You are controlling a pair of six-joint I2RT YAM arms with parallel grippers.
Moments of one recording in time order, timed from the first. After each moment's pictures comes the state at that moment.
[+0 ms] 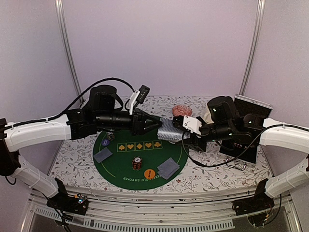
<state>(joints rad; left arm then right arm) -0.91 1.36 1.08 0.01 0.39 -0.33 0.95 1.27 1.01 -0.31 -0.20 -0.48</state>
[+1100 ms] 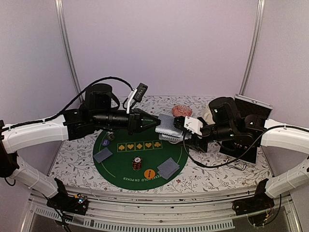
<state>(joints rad) -0.90 1.34 1.06 0.05 0.48 -0.35 0.95 1.25 0.99 -0.31 -0.19 -0.48</state>
